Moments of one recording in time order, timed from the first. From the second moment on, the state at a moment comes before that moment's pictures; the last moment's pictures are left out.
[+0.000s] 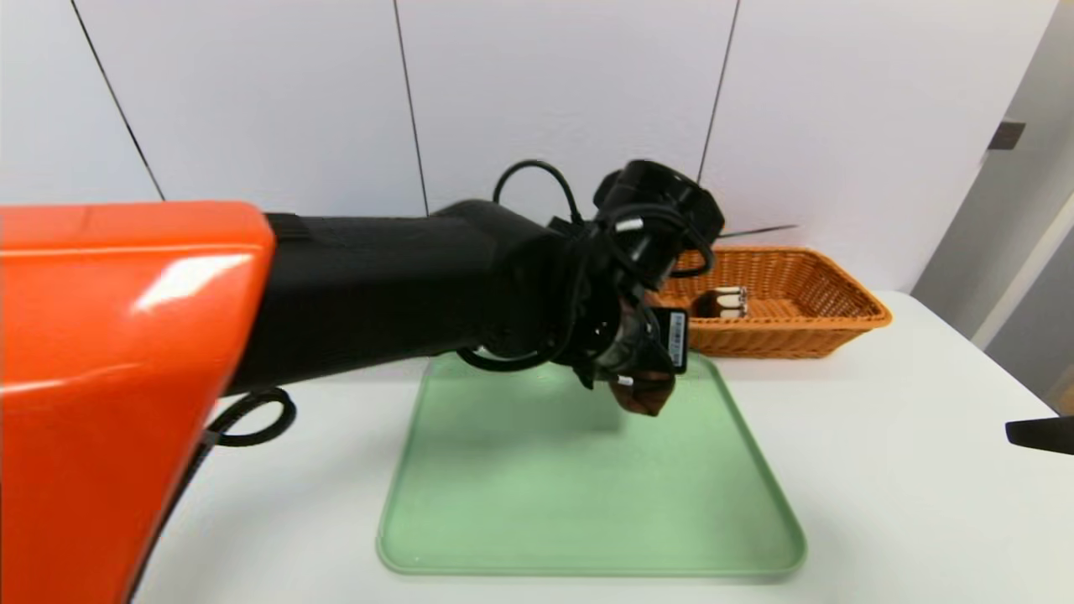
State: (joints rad) left arm -0.91 2.14 -1.95 0.44 0.27 -0.49; right arm 0.13 1.09 -1.23 0.89 0.25 0.09
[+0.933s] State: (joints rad) left arm -0.38 2.02 -1.96 0.48 0.12 -0.28; right arm 0.14 1.09 -1.22 0.86 0.27 0.09
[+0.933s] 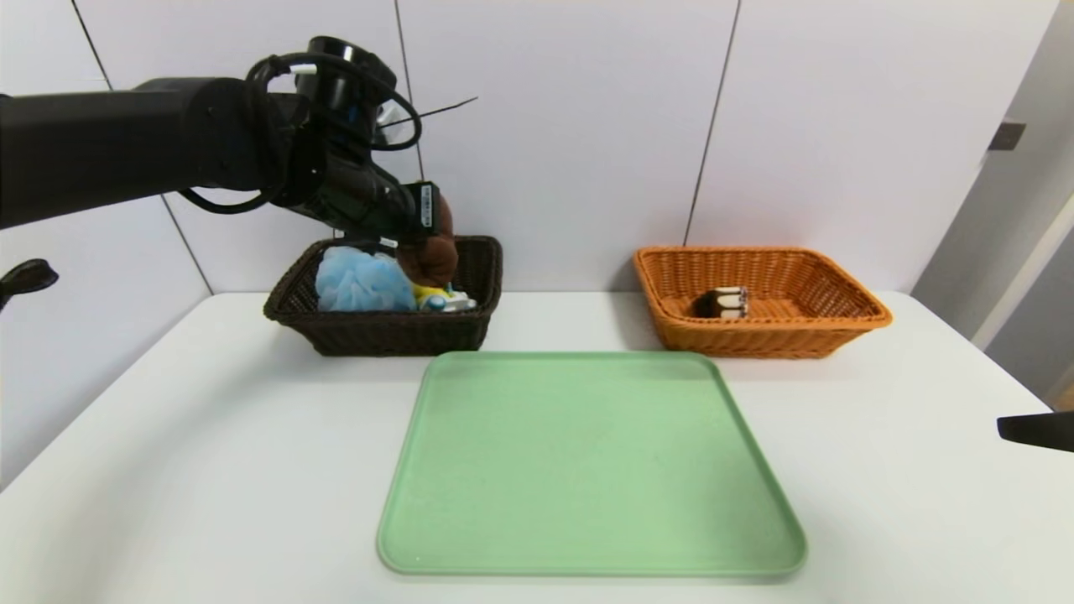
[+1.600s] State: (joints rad) left arm -0.36 2.16 -1.97 0.36 0.07 -0.29; right arm 0.14 1.08 -1.22 0.86 0.27 0.09
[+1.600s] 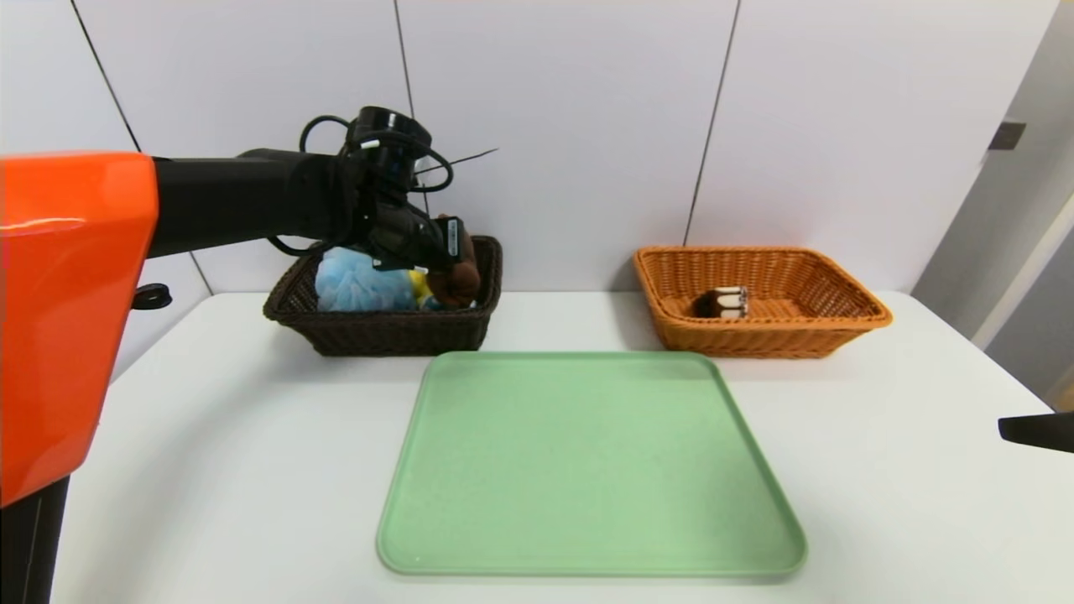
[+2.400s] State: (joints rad) left arm -0.35 1.99 -1.95 0.49 0.08 -0.36; right arm 0.14 1.06 -1.21 0.86 0.27 0.09
